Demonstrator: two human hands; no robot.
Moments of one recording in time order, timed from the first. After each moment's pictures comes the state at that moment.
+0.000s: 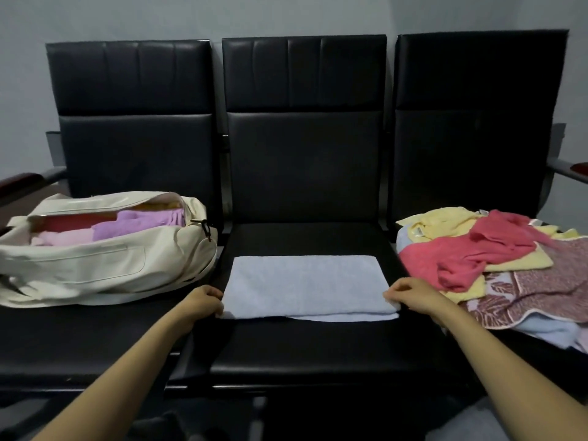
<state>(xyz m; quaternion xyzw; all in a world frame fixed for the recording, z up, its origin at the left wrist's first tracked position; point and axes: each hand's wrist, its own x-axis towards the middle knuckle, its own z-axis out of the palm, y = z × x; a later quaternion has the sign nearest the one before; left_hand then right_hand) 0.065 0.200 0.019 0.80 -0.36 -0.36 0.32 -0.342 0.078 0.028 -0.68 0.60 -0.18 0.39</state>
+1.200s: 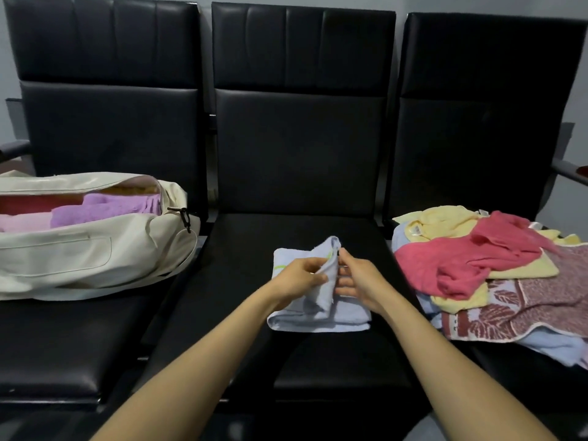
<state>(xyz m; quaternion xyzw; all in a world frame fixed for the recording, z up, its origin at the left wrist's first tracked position) -0.098 0.117 0.045 0.55 -0.55 -0.50 0.37 -0.243 0.062 0.040 -0.49 0.52 -0.32 0.63</state>
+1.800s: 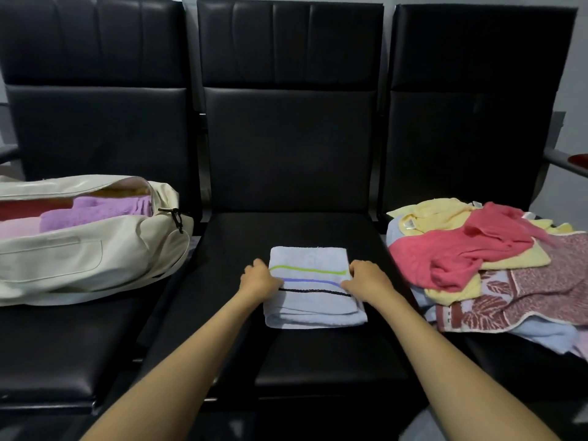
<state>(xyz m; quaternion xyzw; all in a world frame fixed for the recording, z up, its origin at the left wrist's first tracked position) -0.060 0.107 0.017 0.81 -0.45 -0.29 0.23 -0.266 0.053 0.027 -0.74 0.64 -0.05 0.20</state>
